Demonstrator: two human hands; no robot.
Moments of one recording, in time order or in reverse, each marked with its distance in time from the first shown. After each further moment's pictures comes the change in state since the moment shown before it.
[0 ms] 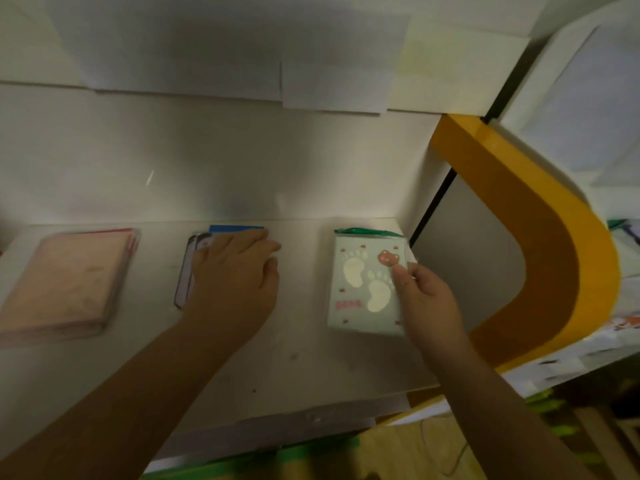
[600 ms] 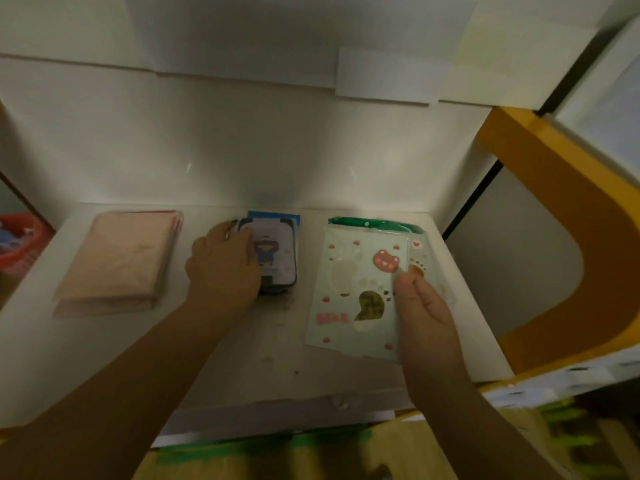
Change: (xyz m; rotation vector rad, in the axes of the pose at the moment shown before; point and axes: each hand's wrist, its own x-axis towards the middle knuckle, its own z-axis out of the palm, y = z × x) left_hand -0.004 -0.063 -0.003 0.045 -0.192 -0.413; right_hand -0.065 -0.004 0.054 0.232 -0.114 -0.009
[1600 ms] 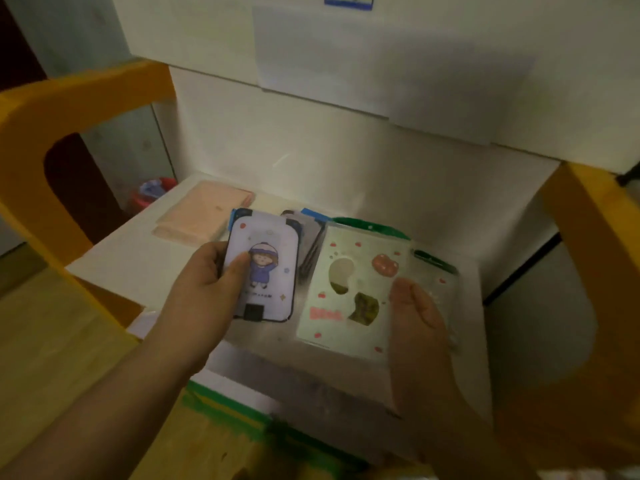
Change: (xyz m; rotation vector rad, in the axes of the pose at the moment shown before) left_hand -0.139 0.050 -0.038 -0.826 0.350 -0.422; right_hand 0.015 -0.022 -0.039 0.103 -0.385 0.082
